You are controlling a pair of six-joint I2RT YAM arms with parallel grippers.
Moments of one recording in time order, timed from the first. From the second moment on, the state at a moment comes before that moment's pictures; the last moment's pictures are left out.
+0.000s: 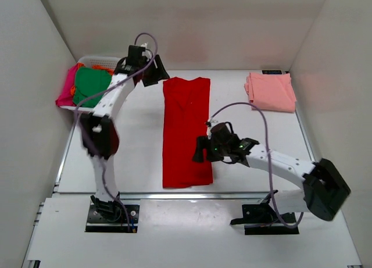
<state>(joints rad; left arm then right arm) -0.23 2.21 2.13 -0.60 0.24 -0.52 0.79 1.35 0.76 -0.24 -0.17 0.62</state>
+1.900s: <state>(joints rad) -0.84 0.83 0.35 -0.55 0.14 -0.91 0.90 0.96 0.40 -0.37 -0.24 0.86</state>
